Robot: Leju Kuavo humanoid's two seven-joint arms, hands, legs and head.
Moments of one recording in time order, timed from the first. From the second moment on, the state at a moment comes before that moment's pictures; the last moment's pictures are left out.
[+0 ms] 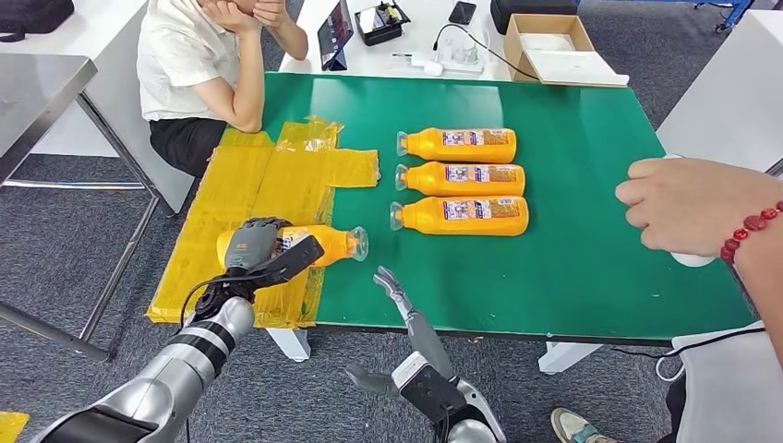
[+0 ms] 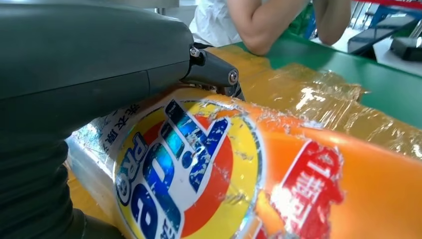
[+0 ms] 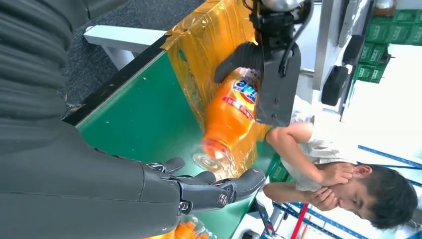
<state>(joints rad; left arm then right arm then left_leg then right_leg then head) -0.57 -0.05 -0.29 -0.57 -1.04 0.31 -0.01 -0.03 0.08 0.62 -1.37 0.42 -0.08 -0.46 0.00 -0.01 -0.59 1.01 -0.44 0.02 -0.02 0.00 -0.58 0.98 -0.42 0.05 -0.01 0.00</state>
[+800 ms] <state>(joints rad) -0.53 -0.06 -0.31 -0.61 -0.97 0.19 -0.07 0.00 0.10 0.58 -1.32 0.42 -0.11 -0.46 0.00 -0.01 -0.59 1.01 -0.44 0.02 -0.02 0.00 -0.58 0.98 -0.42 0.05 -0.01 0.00</state>
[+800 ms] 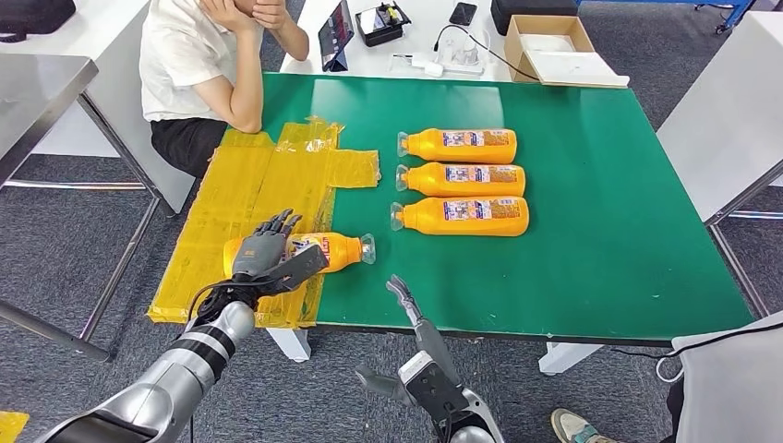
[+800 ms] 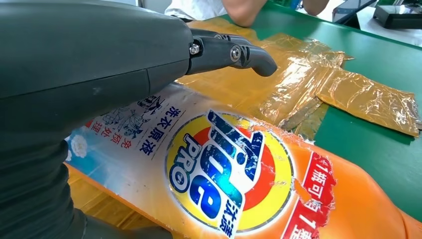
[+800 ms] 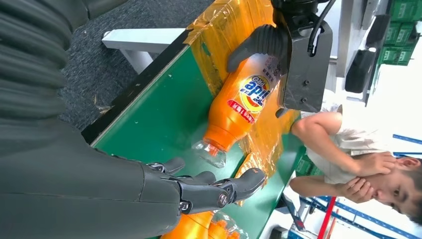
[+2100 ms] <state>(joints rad) -0.06 -0.12 -0.28 -1.63 0.06 0.27 -0.51 -0.19 -0.12 0.40 -1.12 1.03 -0.47 -0.20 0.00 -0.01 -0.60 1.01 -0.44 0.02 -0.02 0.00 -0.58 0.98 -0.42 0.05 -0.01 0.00</state>
